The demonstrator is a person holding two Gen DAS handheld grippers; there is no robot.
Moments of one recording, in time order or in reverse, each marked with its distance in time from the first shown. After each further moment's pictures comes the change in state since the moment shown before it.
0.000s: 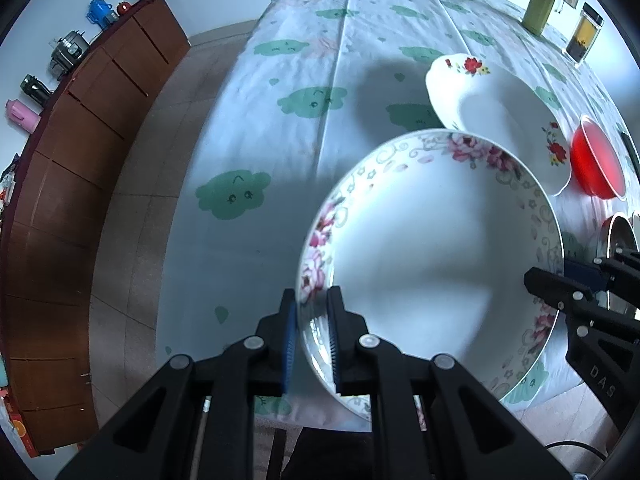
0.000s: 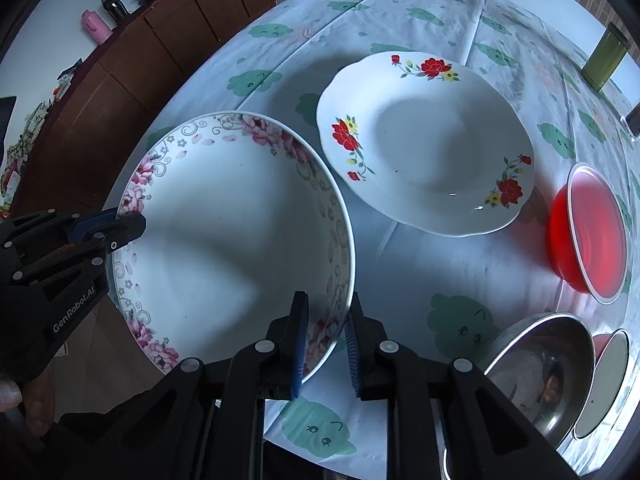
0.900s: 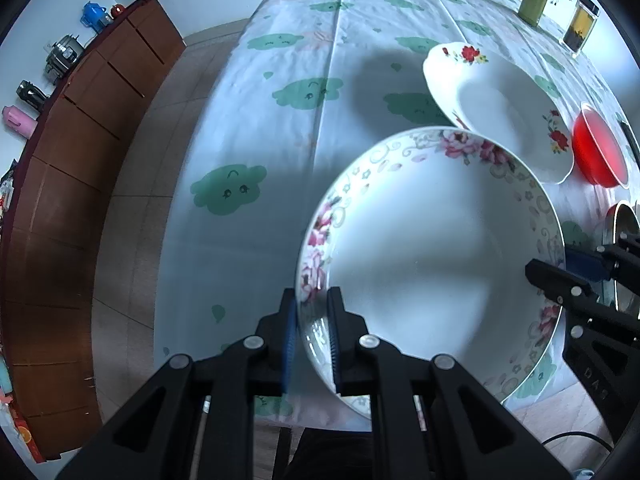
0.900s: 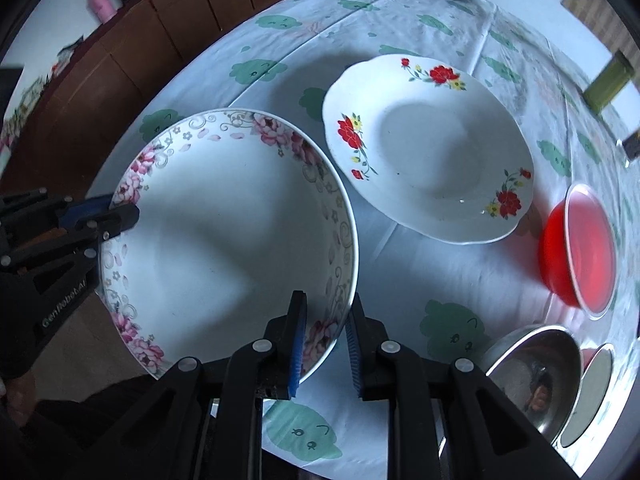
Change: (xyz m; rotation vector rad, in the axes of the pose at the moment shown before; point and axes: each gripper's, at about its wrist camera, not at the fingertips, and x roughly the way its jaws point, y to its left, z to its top) left arm 0.007 -0.002 -0.001 0.018 0.012 0.004; right arm 0.005 0.013 -0.003 -0.087 -0.001 -0.082
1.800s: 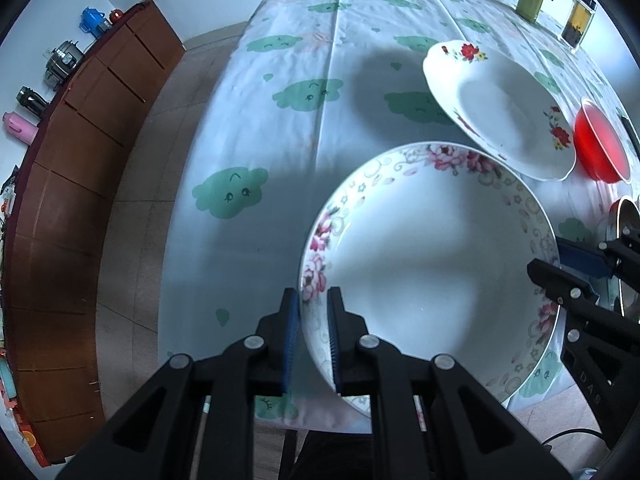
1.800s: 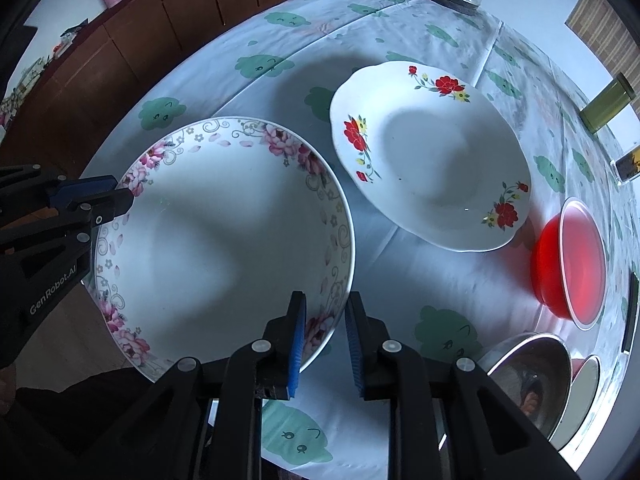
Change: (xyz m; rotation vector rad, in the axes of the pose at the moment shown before) left arm 0.002 -0.002 0.000 0.014 -0.006 0.014; right arm 0.002 0.006 -0.002 -0.037 -0.011 -0.041
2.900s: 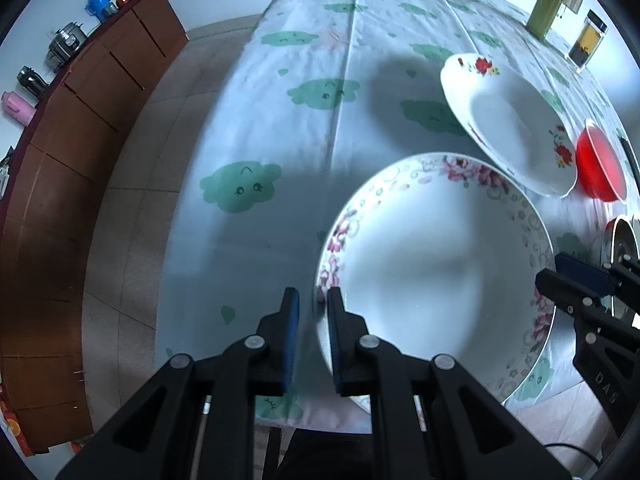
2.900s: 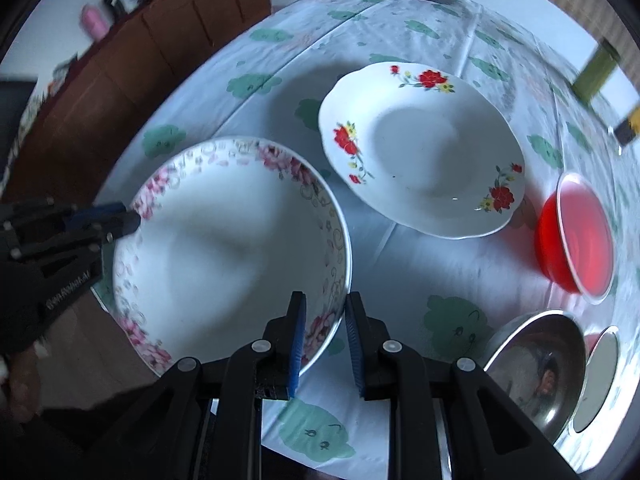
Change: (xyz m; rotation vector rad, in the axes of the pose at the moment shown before) left arm 0.000 0.014 0.002 -0.063 0.002 -0.044; right arm -0.008 -0.013 -0.003 0.128 -0.033 0.073
